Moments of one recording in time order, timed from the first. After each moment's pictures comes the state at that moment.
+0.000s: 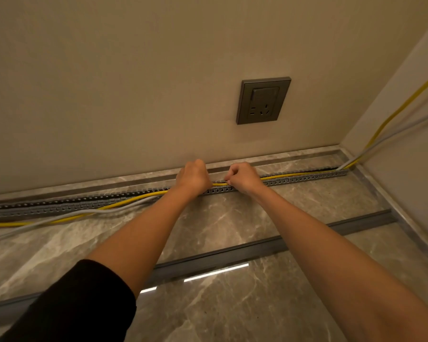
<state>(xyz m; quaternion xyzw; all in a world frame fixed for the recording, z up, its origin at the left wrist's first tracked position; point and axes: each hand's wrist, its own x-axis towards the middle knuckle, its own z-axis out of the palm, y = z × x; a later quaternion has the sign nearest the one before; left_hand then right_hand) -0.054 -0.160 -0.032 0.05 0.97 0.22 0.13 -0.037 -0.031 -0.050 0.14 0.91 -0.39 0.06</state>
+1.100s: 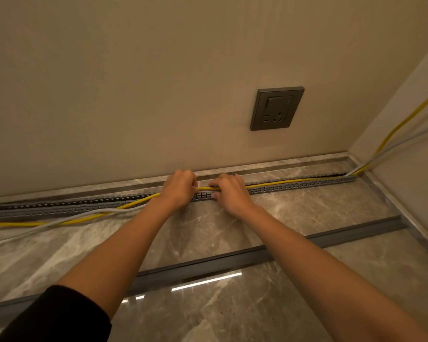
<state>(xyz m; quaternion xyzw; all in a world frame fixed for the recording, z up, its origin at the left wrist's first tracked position) -0.051 -0.224 -0.033 0.09 0.97 0.21 0.12 -0.017 -0.090 -0.045 -0.04 0.99 -0.16 0.04</state>
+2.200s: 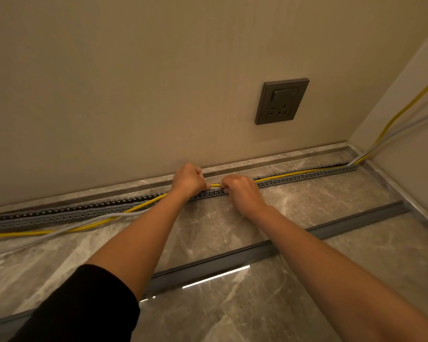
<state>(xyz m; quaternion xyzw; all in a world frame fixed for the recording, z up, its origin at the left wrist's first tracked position) -0.063 -0.219 -0.034 -0.01 0.92 0.34 0.17 -0.005 -0.093 -0.053 -0.05 0.99 -0.15 -0.03</state>
